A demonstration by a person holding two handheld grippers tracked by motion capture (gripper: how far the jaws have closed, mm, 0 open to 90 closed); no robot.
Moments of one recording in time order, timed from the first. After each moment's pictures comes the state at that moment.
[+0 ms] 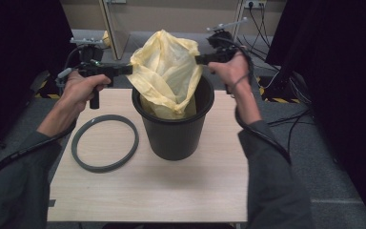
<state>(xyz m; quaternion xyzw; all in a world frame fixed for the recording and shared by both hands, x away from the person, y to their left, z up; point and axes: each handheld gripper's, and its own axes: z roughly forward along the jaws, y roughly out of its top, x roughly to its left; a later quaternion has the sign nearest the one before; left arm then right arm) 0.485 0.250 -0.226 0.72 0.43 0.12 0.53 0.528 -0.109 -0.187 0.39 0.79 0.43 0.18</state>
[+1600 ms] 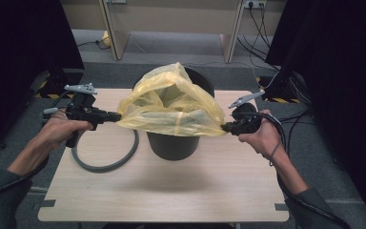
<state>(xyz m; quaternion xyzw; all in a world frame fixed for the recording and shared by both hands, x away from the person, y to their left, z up) 0.428 0.279 -0.296 0.82 0.36 0.07 0.44 0.421 -0.182 -0.297 0.36 0.87 0.30 0.14</state>
